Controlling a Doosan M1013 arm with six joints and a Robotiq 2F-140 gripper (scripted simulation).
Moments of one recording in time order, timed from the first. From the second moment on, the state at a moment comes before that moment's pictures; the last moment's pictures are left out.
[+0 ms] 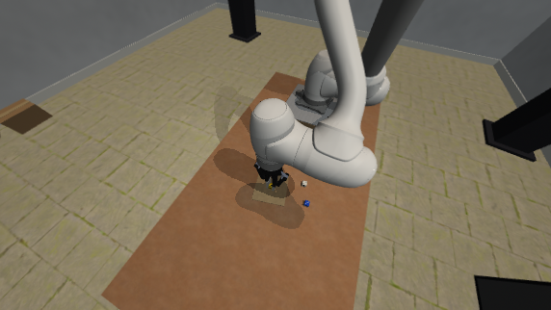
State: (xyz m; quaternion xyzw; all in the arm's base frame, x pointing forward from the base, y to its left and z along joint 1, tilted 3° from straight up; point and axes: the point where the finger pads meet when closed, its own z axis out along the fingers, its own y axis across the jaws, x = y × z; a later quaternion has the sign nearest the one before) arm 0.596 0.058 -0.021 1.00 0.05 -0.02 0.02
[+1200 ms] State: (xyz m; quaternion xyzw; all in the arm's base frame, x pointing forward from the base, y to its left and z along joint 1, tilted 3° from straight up) arm 0.596 0.058 -0.021 1.00 0.05 -0.02 0.02
